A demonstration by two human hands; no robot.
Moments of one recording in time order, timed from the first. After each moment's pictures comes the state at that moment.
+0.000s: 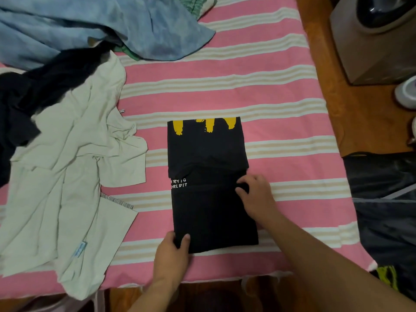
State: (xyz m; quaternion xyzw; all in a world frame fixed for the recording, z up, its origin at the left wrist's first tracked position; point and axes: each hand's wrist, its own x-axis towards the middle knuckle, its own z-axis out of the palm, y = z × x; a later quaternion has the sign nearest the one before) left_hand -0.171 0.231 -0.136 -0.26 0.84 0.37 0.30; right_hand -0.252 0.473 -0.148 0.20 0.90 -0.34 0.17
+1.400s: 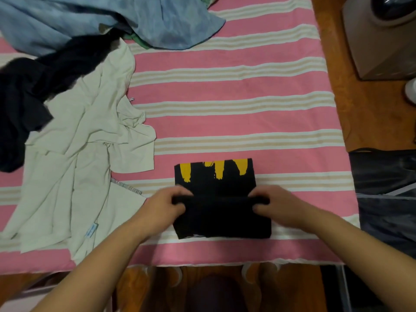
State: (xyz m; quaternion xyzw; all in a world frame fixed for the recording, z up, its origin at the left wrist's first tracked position) left_hand -0.259 0.196 -0.050 -0.05 0.81 0.42 0.40; right_hand -0.231 0.495 -0.046 0.04 0.83 -0.37 0.41
